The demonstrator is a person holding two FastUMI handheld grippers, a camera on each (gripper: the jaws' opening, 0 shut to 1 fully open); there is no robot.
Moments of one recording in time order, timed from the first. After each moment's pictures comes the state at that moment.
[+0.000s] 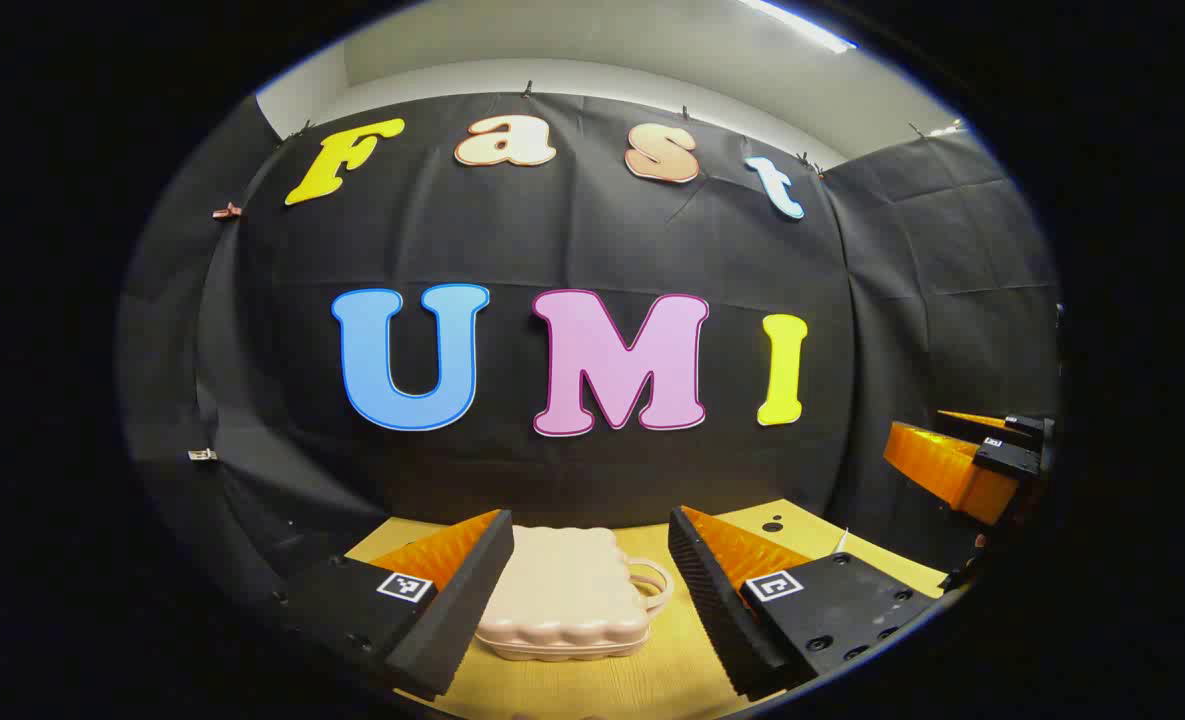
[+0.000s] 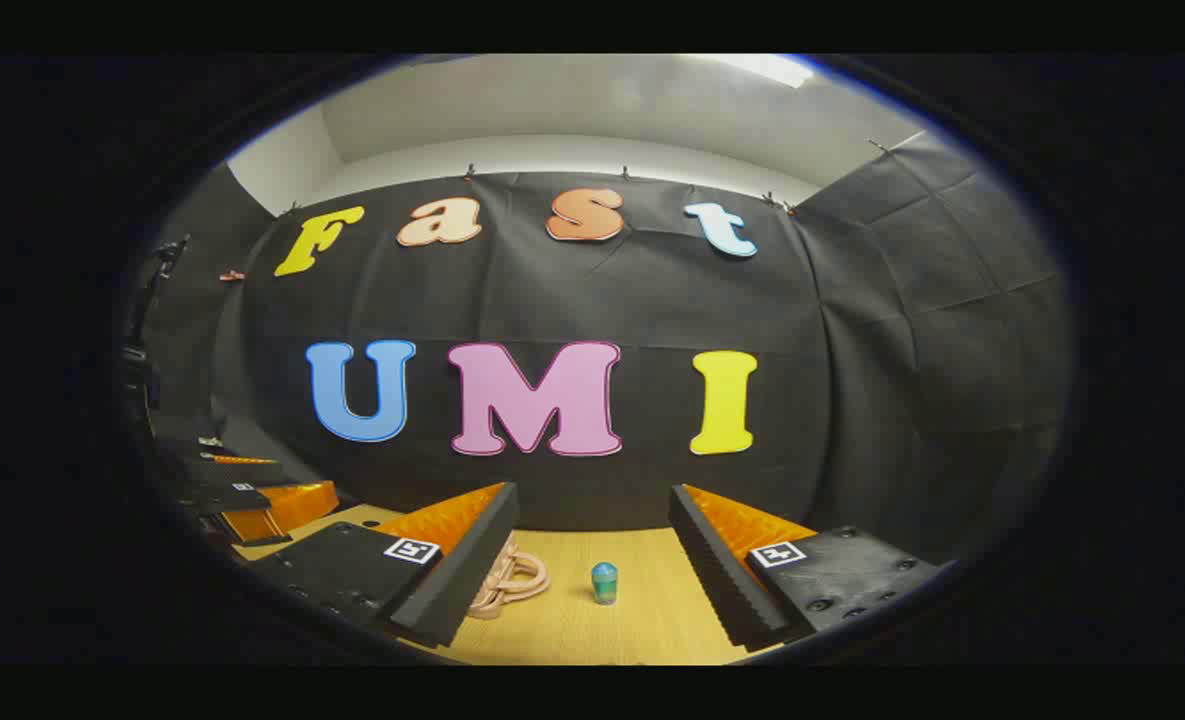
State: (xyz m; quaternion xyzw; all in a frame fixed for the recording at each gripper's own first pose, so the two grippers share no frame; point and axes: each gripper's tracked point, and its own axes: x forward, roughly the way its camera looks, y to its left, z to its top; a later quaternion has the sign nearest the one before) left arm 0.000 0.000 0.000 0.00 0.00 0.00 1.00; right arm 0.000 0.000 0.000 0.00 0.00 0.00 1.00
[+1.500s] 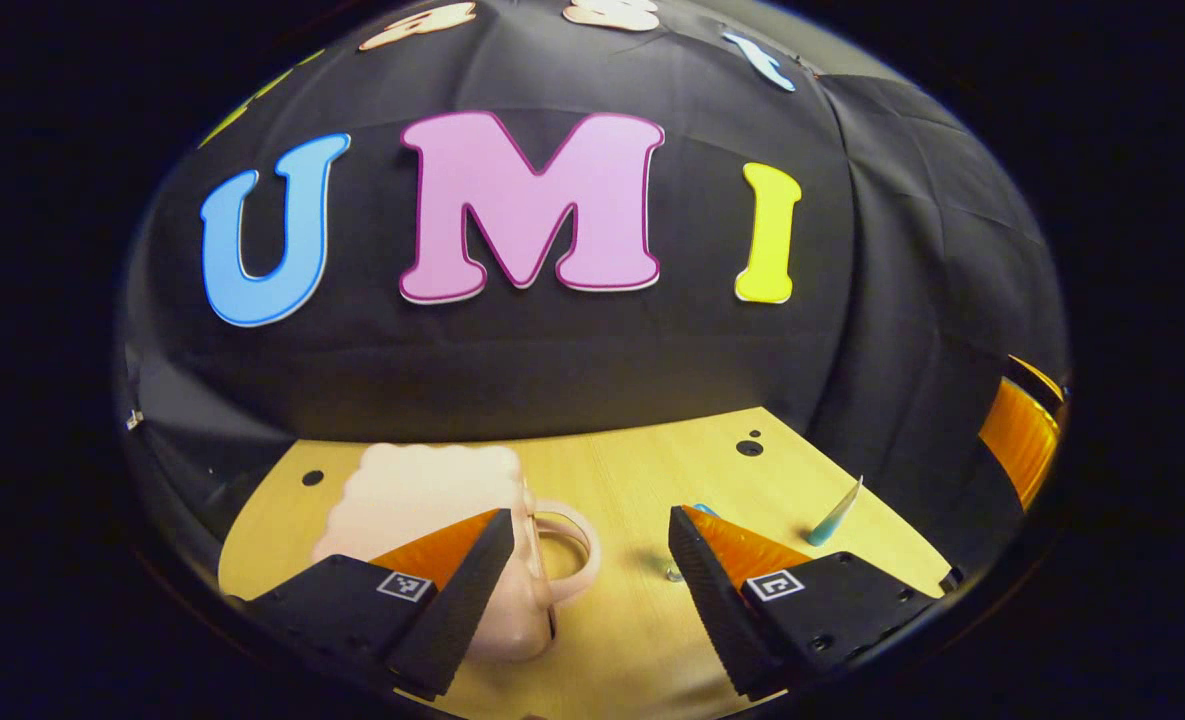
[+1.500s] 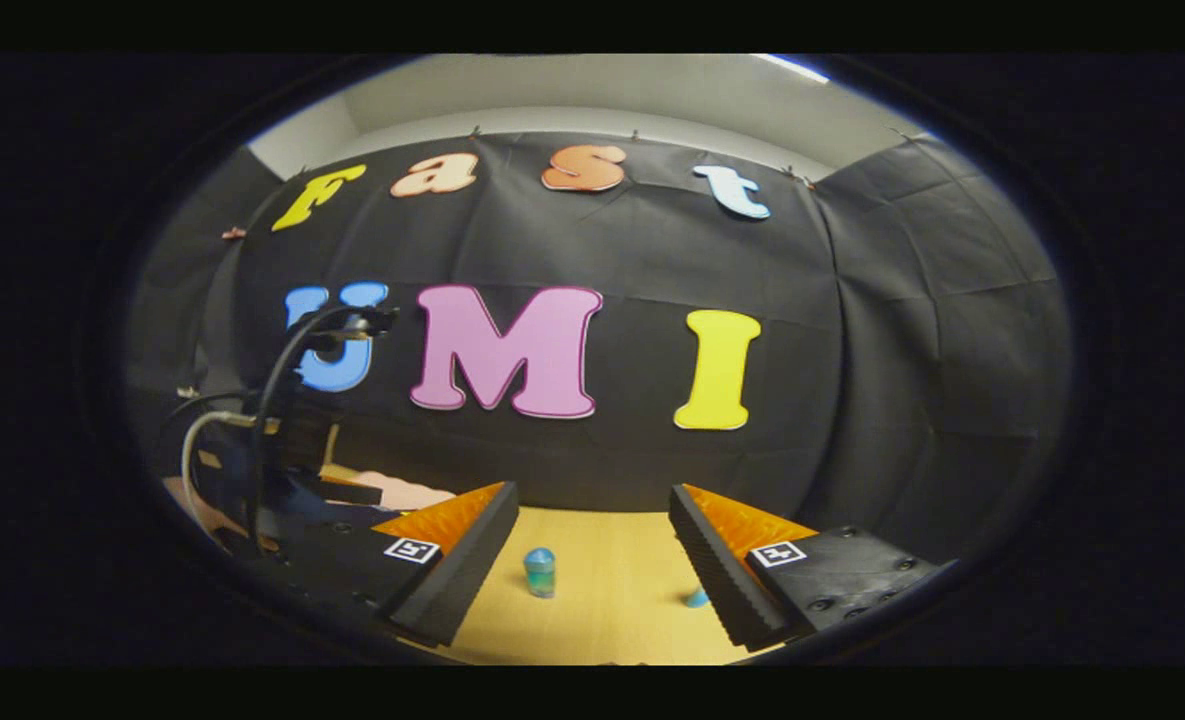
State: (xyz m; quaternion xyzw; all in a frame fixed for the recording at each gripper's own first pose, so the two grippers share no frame) left arm 0.169 -0.124 -0.154 -0.01 0.22 -0.06 0.97; right arm 0.066 -0.077 -0.082 -0.08 0.05 0.01 1.00
